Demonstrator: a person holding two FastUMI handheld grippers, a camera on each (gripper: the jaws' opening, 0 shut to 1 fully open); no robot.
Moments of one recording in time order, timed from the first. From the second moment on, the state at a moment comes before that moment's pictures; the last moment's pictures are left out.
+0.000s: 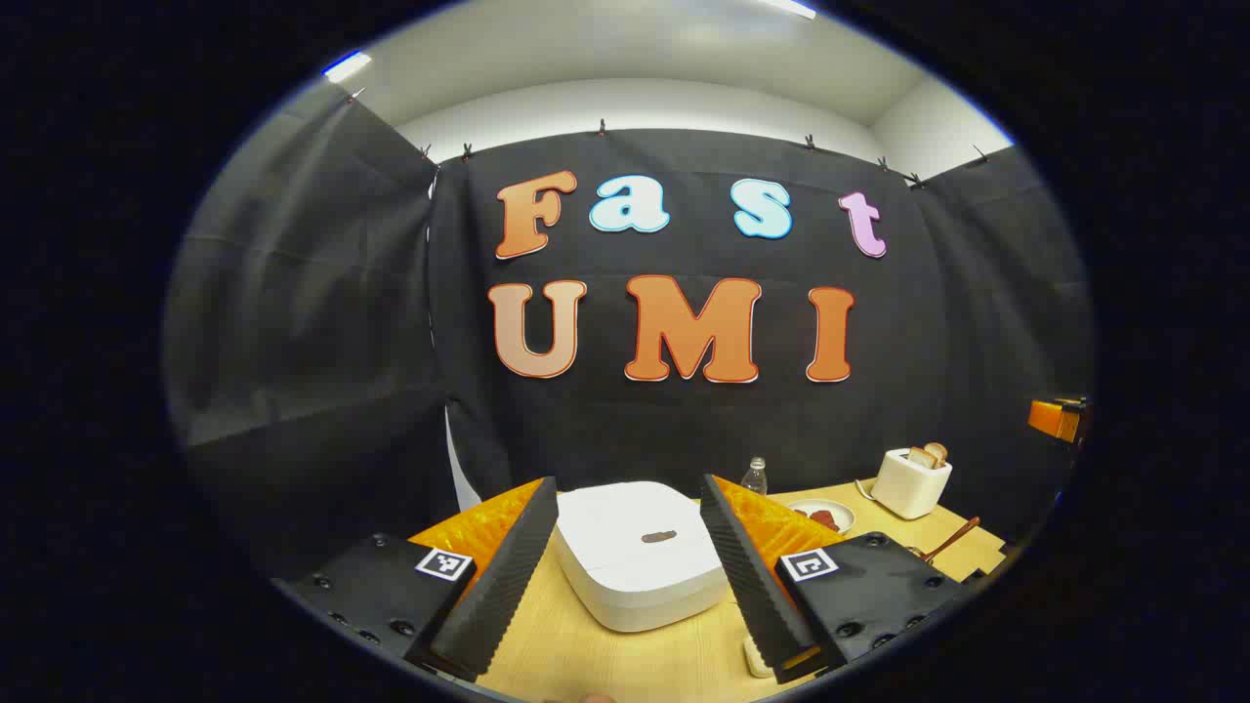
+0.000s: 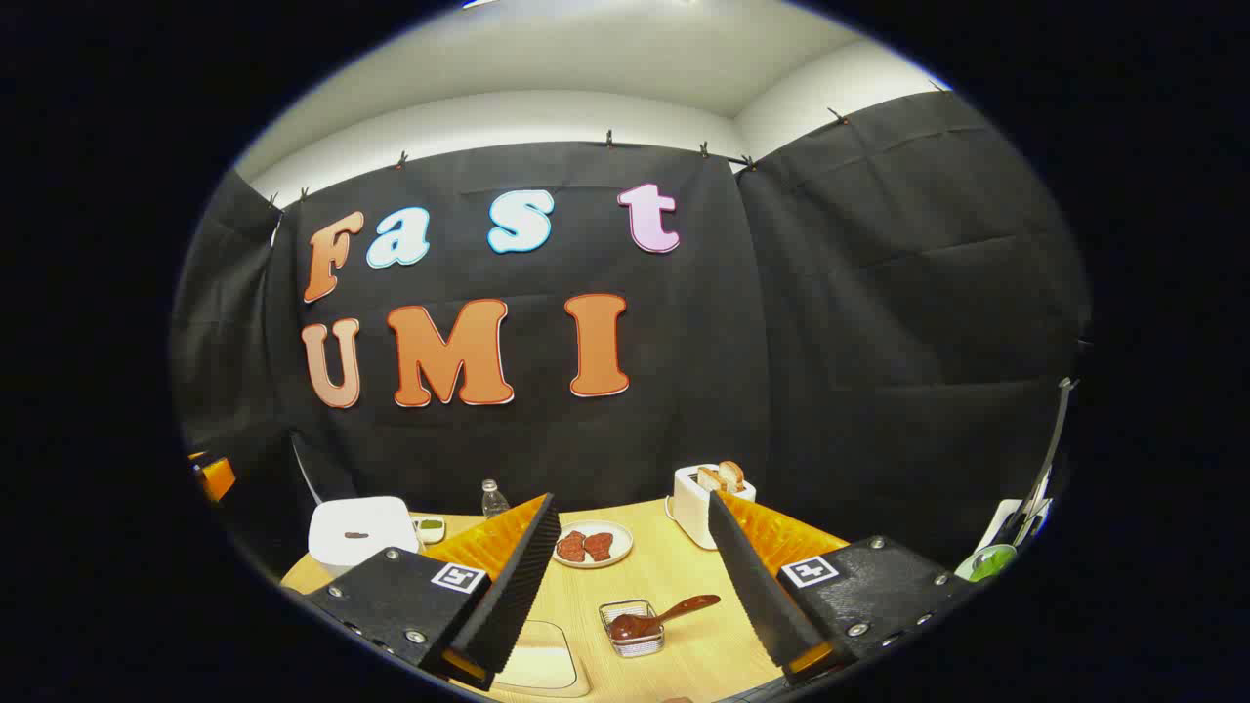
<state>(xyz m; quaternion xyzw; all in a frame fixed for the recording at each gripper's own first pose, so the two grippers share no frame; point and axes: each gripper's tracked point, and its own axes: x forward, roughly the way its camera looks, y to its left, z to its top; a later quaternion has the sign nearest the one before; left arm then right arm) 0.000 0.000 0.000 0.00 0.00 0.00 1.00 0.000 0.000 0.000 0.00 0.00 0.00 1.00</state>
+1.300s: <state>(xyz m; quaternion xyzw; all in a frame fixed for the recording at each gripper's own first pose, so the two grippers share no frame) 0.008 -0.032 0.022 0.02 0.01 0.01 1.00 0.025 -0.042 0.011 0.00 0.03 0.02 1.00</state>
